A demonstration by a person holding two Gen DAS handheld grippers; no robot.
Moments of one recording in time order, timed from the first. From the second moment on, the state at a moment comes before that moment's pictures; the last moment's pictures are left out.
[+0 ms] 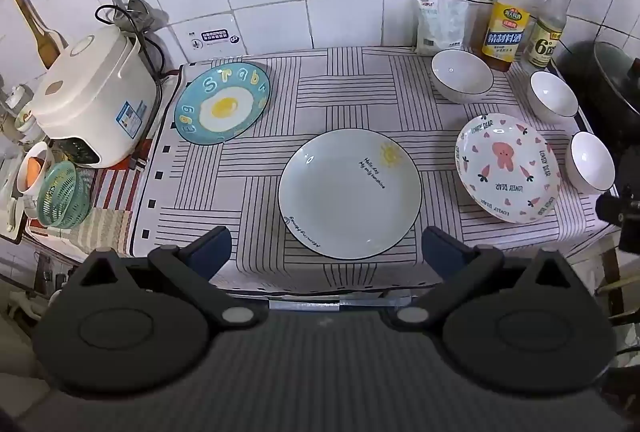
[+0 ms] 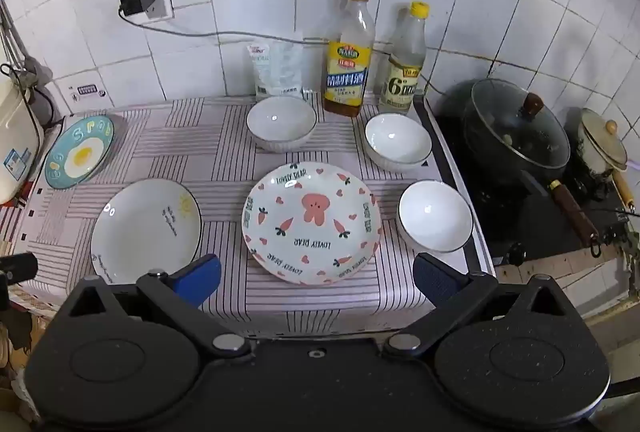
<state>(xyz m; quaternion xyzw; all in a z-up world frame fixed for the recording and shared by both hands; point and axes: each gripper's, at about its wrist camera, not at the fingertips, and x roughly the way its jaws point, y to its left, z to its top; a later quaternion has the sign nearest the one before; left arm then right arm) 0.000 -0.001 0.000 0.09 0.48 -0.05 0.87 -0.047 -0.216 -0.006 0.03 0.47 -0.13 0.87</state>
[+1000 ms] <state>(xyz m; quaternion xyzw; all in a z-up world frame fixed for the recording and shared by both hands) -0.020 -0.011 -0.022 0.09 0.50 -0.07 0.86 -0.056 -0.211 -0.007 0.01 0.47 -0.11 0.88</state>
